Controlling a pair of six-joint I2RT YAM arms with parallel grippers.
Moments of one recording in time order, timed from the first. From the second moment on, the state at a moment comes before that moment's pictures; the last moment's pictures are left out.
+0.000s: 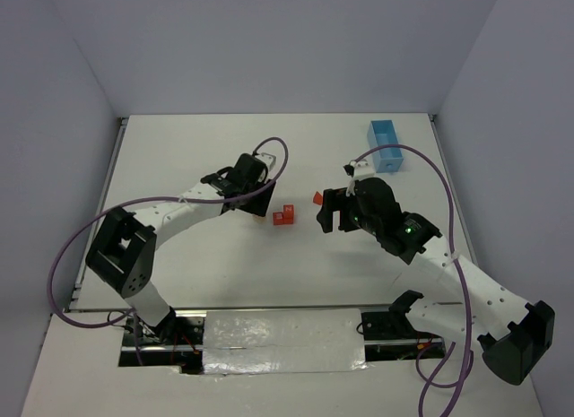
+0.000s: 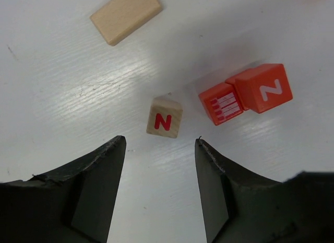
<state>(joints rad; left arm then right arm) -0.60 1.64 1.16 -0.45 -0.13 -0.23 0.64 0.94 0.84 -0.49 0.11 0.39</state>
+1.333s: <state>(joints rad) -0.65 1.89 1.45 -0.90 -0.43 -1.47 0.64 0.94 0.84 -0.48 0.09 0.39</state>
